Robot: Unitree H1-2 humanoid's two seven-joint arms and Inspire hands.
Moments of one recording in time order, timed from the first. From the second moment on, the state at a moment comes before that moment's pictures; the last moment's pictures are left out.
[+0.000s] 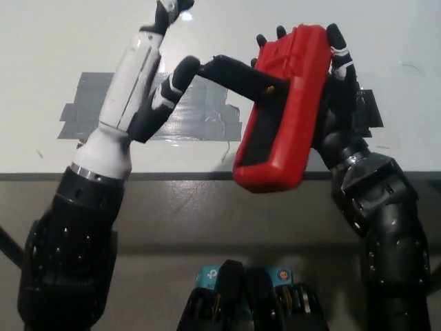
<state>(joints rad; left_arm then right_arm) -0.63 0.14 -0.11 -0.43 0.23 0.16 -0.11 -0.64 0.07 -0.12 0.05 1.32 0.47 0.00</state>
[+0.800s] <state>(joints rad) -0.59 0.10 -0.20 -0.59 0.23 0.19 -0.14 -0.63 0.08 -0.14 -0.01 1.38 0.47 0.01</state>
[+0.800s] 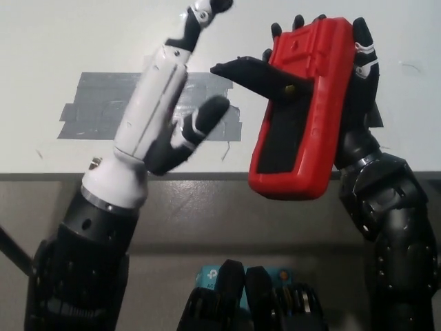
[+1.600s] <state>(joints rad) -0.54 0.08 -0.23 -0.59 0.28 0.14 -0.17 -0.63 0.13 -0.20 -0.09 1.38 0.46 -0.09</state>
